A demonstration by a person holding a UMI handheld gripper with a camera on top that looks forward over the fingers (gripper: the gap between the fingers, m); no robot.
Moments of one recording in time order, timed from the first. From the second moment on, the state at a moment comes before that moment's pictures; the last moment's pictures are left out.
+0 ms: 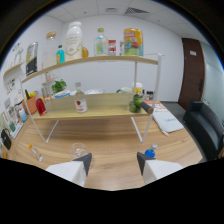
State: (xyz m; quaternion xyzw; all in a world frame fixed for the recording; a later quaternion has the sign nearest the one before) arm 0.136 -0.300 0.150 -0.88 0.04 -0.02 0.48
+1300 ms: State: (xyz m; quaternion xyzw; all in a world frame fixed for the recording) arm -0.053 -0.092 0.390 -0.78 0.02 -0.01 0.63
